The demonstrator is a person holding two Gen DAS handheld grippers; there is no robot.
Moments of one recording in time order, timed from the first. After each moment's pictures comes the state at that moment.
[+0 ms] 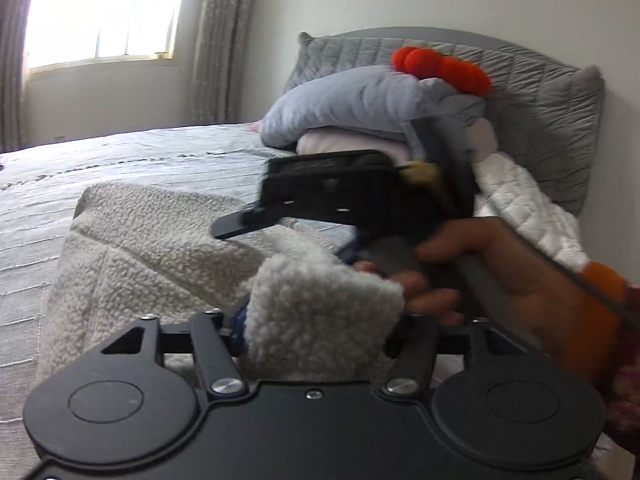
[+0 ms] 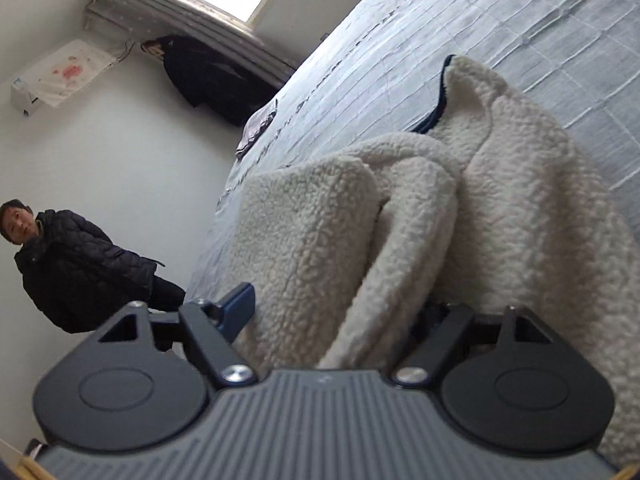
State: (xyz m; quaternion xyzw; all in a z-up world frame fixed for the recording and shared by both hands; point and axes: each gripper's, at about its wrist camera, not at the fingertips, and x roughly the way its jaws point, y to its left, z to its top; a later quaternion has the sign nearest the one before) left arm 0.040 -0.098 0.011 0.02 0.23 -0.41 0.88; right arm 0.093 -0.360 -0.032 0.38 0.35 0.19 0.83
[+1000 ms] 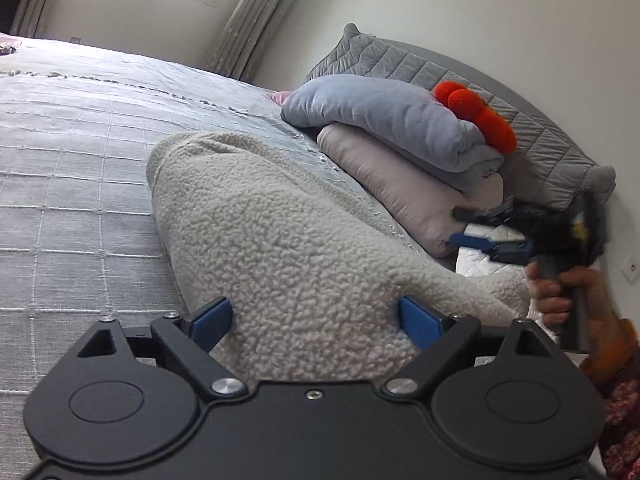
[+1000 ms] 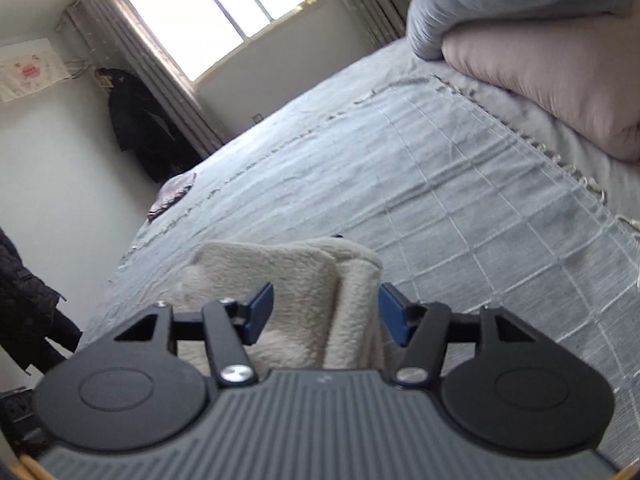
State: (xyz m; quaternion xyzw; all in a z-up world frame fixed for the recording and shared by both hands) left arm 0.110 -0.041 -0.007 -0.12 0.32 -0.41 0.85; right arm 0.021 -0.453 0.042 0.26 0.27 0.04 0.92
